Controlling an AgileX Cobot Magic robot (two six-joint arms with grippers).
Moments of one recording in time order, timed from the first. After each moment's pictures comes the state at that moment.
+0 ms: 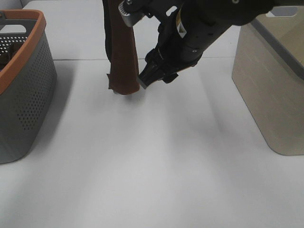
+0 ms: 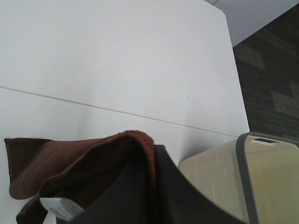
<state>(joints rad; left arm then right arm) -0.47 2.11 -2.42 -0.01 0.97 -0.73 0.78 1.70 -1.24 -0.56 0.58 0.35</state>
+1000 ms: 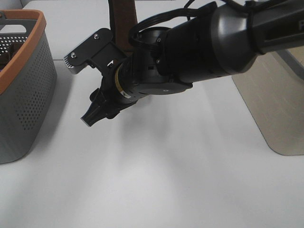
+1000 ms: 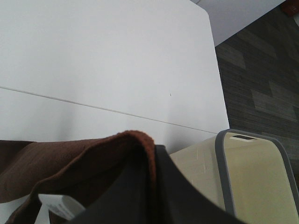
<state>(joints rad) -0.47 2.11 -2.42 -0.07 0.94 -0.73 0.90 1.97 -1.25 -0.93 0.25 0.81</state>
